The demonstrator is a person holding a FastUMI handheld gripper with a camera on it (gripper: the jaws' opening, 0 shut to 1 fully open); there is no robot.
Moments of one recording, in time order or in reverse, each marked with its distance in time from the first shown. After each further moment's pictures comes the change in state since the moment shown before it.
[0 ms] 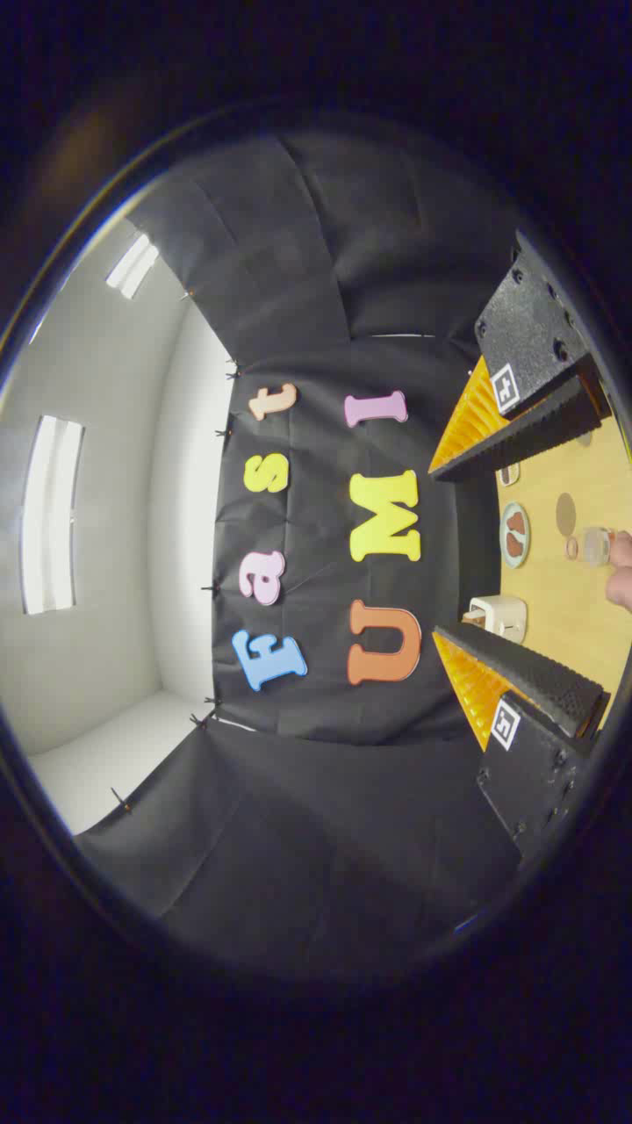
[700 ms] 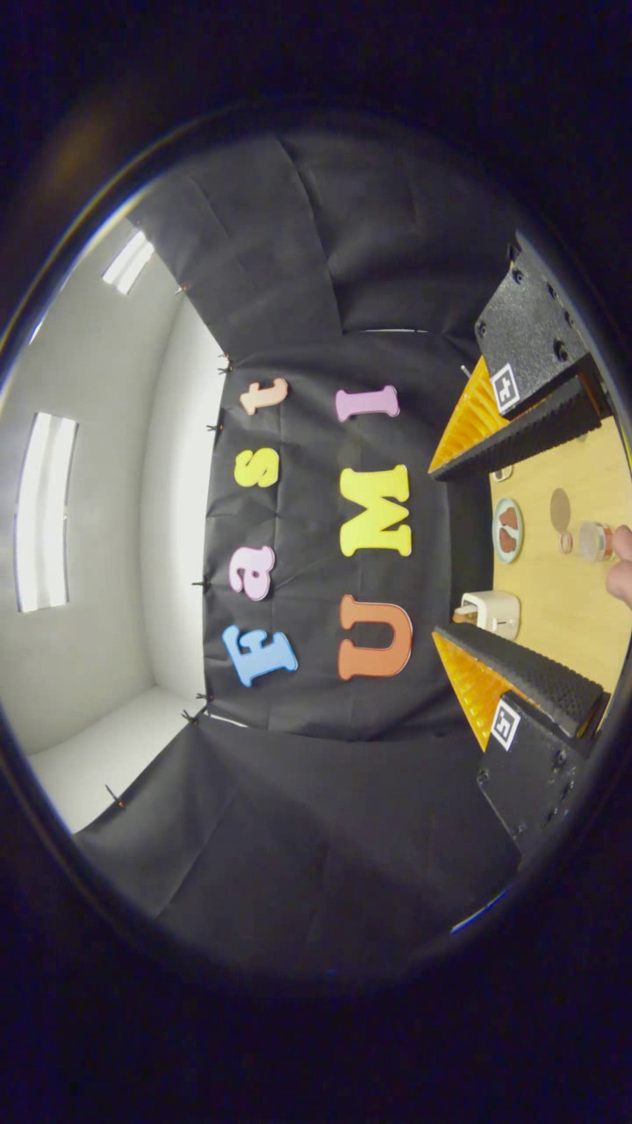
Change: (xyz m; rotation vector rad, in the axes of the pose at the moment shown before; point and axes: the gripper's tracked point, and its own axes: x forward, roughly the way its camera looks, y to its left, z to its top) arm 0.003 0.008 -0.013 0.002 0.033 0.020
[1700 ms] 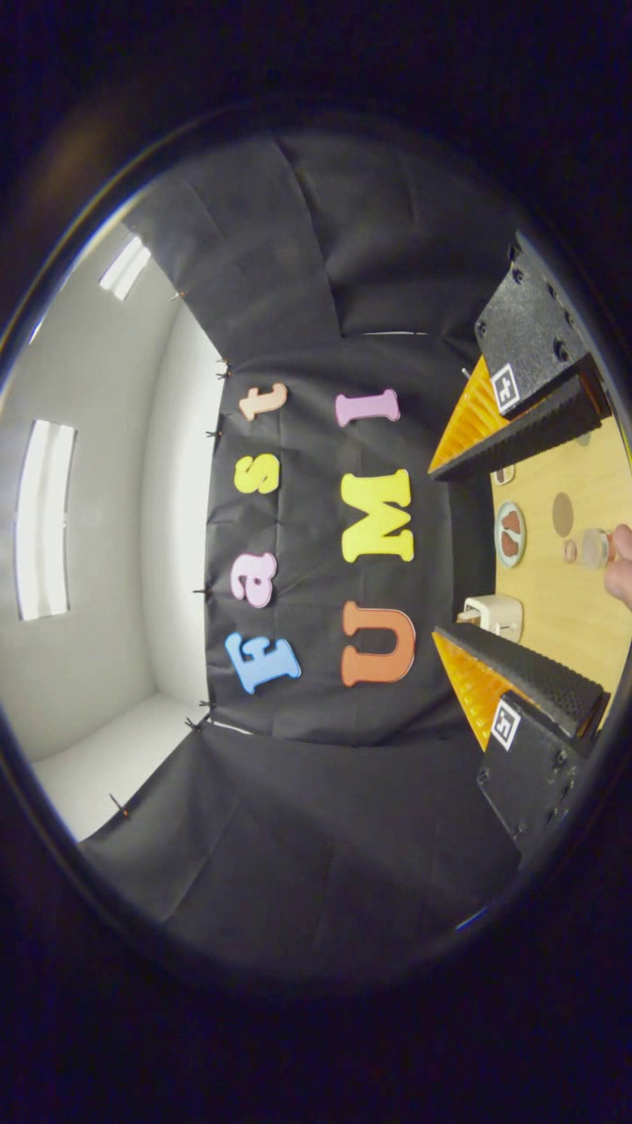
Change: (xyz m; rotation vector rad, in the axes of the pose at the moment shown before) arm 0.003 -0.018 0.003 0.019 0.003 -0.015
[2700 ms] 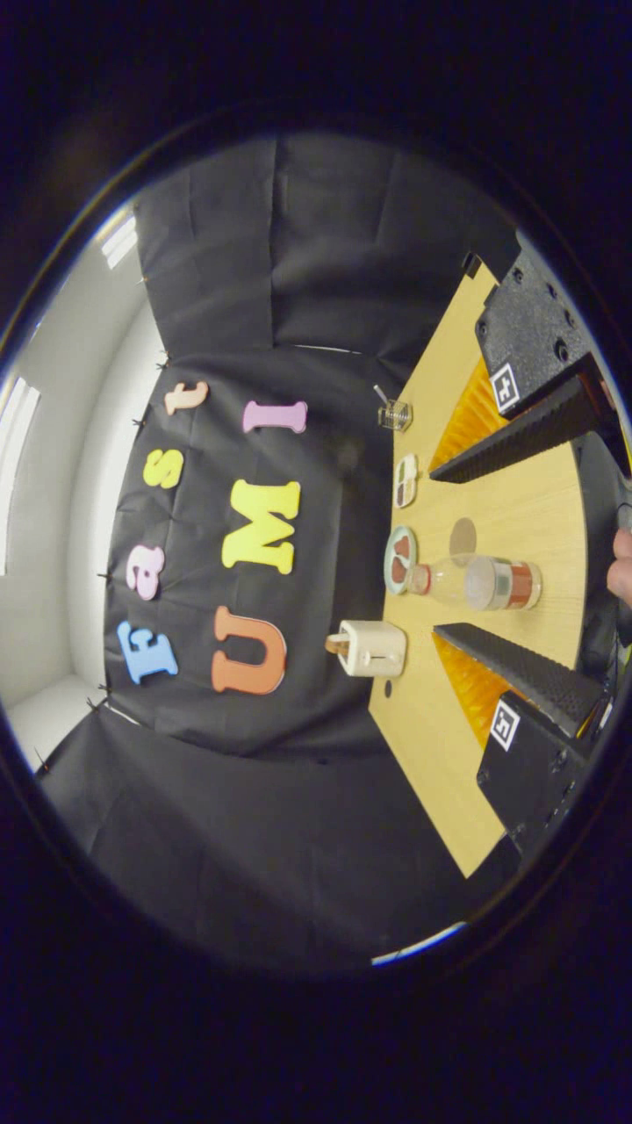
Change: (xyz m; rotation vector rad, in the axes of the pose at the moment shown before) arm -0.037 -0.021 -0.243 -0.167 0.336 -0.061
